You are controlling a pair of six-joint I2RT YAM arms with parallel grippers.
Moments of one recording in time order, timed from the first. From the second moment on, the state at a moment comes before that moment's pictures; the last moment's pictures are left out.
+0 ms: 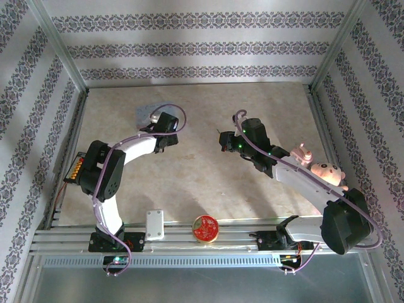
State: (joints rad) left arm -0.39 1.85 1.17 -0.32 -0.35 -0.59; right arm 0.51 1.28 0.85 -0.10 -0.17 0.55
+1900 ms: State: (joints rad) left arm -0.34 2.05 1.31 -0.25 -0.29 -0.71; right arm 0.48 1.37 0.80 -0.04 -0.20 0.61
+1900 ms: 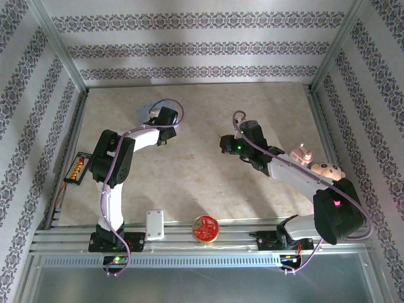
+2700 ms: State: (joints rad) left arm -0.58 1.92 1.19 -0.28 -0.13 -1.12; right arm 0.60 1.54 0.47 0.43 -0.25 0.71
